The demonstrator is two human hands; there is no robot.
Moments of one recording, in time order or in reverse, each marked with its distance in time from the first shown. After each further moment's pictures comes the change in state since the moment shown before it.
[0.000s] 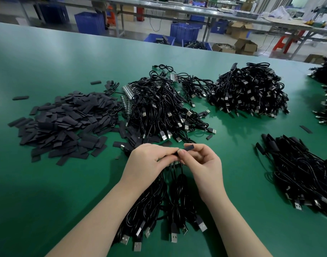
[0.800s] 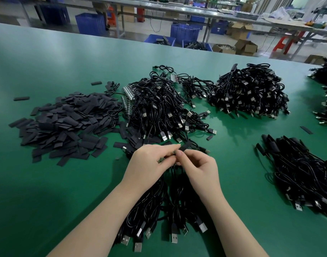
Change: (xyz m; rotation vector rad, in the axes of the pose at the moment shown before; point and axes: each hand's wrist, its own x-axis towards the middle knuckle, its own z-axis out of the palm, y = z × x) left_hand 0.000 -0.005 0.004 -0.012 -0.027 -0.070; right_hand -0.004 -0.005 0.009 -0.232 -0.043 -0.058
